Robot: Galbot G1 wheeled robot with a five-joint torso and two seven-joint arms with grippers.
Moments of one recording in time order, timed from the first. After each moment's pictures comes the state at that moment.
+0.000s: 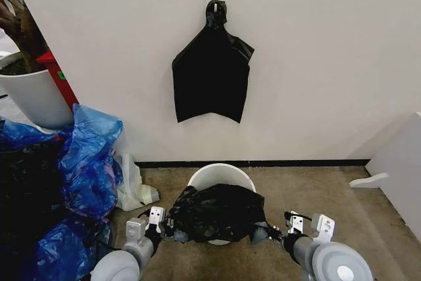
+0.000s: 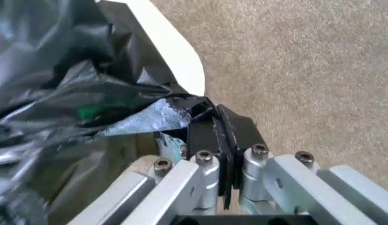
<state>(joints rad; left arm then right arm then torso) 1.33 -0.76 0.03 -1.99 -0.90 0.21 -0.40 -1.53 1.05 0.32 2.21 1.41 -0.53 0.86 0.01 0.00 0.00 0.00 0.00</state>
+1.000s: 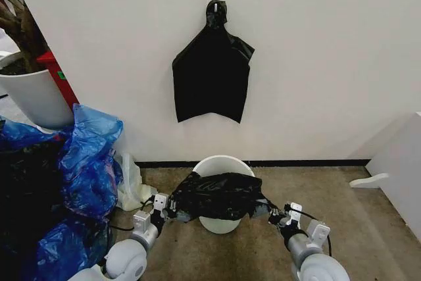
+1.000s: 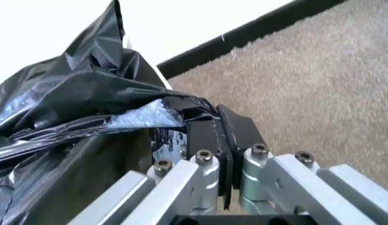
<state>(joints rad) 1.23 -0.85 0.05 -1.76 -0.67 -0.02 -0.24 -1.53 1.05 0.27 2.02 0.96 -0.16 0.41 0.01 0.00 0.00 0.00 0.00</state>
